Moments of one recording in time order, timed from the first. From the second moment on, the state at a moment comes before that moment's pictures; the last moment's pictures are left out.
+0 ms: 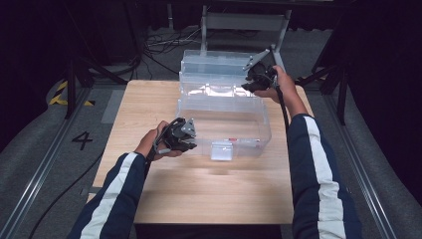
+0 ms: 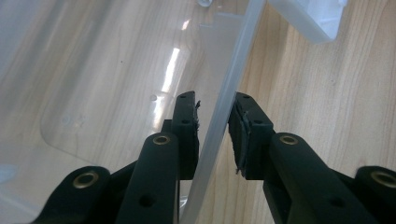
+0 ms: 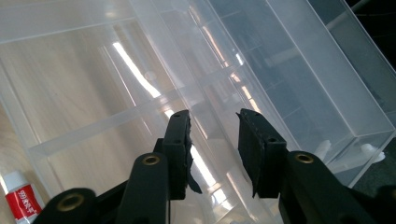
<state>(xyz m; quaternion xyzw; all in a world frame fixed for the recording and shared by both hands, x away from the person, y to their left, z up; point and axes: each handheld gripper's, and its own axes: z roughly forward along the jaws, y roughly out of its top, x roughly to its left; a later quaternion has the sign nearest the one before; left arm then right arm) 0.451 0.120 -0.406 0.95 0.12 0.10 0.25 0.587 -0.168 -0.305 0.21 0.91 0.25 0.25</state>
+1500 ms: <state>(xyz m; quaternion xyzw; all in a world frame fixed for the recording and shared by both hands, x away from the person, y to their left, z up) 0.452 0.124 -0.409 0.94 0.13 0.09 0.29 0.587 -0.157 -0.295 0.16 0.94 0.21 0.23</state>
